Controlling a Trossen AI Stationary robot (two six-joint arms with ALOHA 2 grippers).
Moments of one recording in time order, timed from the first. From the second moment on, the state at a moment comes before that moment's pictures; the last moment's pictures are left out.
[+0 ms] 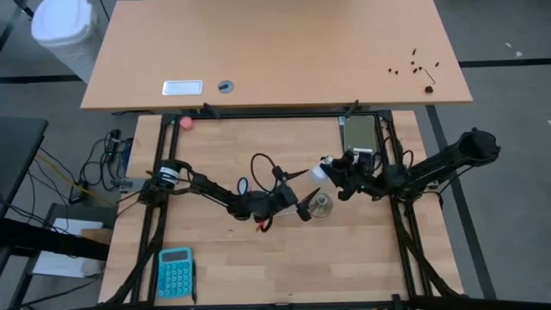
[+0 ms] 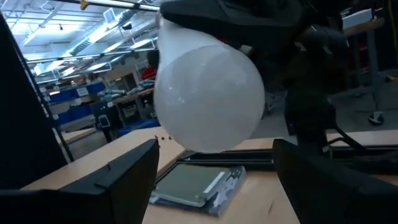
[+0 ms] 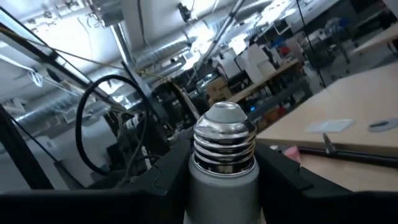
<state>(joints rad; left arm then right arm) -0.22 2.10 1.18 1.19 -0.75 0.44 0.25 1.12 0.28 1.20 0.62 0.37</state>
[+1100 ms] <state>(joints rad) -0.19 2.10 1.22 1.37 -0.68 0.60 0.27 1.39 0.37 1.57 0.62 0.12</state>
